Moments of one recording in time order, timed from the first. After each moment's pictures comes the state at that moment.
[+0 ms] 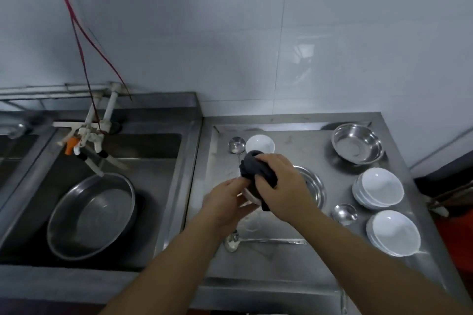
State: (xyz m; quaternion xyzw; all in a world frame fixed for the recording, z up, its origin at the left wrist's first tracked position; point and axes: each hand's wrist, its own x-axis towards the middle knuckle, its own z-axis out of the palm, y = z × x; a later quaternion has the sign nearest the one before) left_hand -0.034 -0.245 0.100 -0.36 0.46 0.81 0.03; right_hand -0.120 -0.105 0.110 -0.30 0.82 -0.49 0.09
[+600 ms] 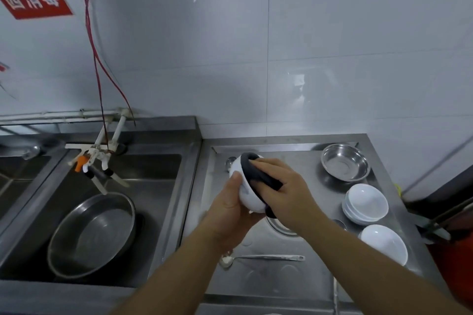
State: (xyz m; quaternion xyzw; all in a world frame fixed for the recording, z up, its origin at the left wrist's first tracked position) left_hand -0.021 -0.193 0.161 -0.18 0.45 0.87 0.00; right_hand -0.111 -0.067 0.175 -0.33 0.71 -0.61 0.11
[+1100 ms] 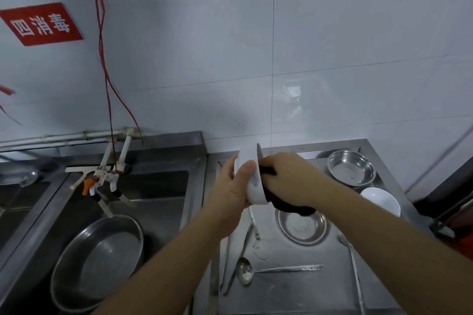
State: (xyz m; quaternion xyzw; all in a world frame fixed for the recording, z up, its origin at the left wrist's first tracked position) left_hand -0.026 -0.262 0.204 -0.15 0.59 0.79 -0.06; right_hand -0.124 -0.120 0.243 -0.39 0.86 -0.29 0.16
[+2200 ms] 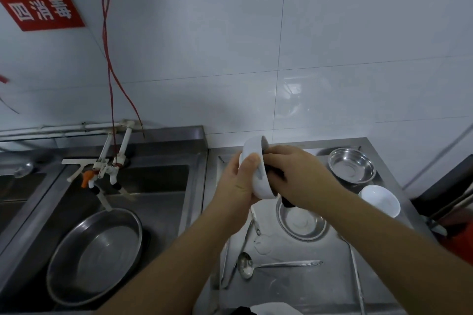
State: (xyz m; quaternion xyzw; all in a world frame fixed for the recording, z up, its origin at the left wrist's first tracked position) left_hand -0.017 -0.259 0.210 -0.15 0.55 0.82 -0.08; right_hand -0.108 -0.121 0.235 -0.48 0.84 -0.26 -0.02
